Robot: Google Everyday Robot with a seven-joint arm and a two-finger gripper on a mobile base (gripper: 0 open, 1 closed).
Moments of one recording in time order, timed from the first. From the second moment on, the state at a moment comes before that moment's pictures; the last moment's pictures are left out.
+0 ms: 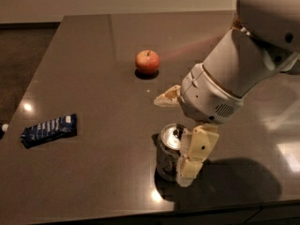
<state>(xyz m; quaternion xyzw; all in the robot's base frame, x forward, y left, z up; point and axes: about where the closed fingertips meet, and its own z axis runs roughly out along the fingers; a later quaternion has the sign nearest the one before) 0.363 -0.045 0.902 -0.73 0.63 0.21 0.17</state>
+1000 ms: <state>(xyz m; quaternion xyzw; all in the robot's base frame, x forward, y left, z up) 0.366 -0.049 0.901 -0.72 0.63 0.23 0.19</state>
